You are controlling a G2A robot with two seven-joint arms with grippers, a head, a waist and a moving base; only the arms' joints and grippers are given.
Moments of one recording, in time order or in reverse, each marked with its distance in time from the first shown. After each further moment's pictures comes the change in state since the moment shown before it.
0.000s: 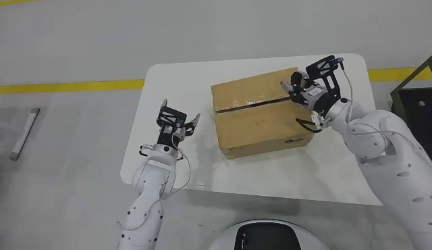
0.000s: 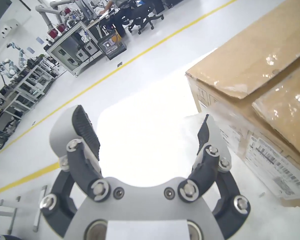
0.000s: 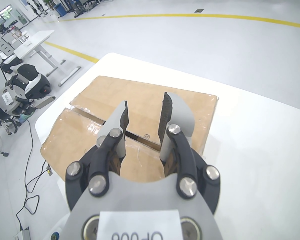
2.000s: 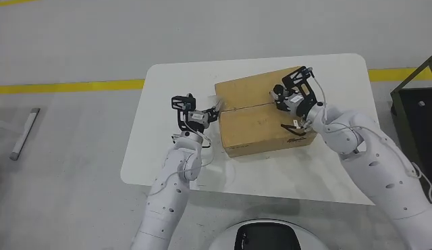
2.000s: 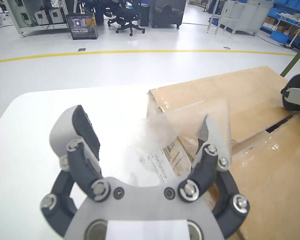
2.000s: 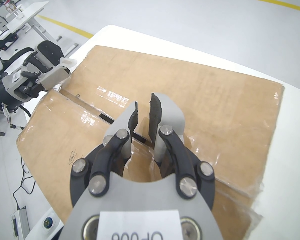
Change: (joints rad) left arm -0.237 -0.117 0.179 0.358 -0.558 0.073 0.163; right arm 0.098 -0.029 -0.140 0.194 -0.055 -0.033 -0.027
